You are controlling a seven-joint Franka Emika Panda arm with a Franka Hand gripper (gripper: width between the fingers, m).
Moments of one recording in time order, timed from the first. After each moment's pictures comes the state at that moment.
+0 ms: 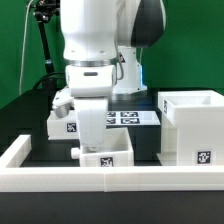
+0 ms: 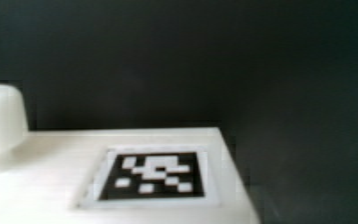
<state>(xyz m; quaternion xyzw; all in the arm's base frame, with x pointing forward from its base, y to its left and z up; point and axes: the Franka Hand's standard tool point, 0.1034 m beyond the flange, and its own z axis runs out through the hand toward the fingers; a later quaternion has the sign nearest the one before) 0.538 -0.069 0.017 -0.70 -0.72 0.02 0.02</state>
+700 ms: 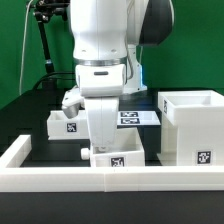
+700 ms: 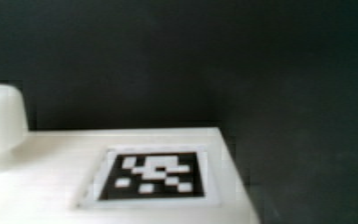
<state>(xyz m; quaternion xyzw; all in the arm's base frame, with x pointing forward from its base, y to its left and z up) 0.540 -0.060 0.016 -0.69 -0.72 0.01 0.01</state>
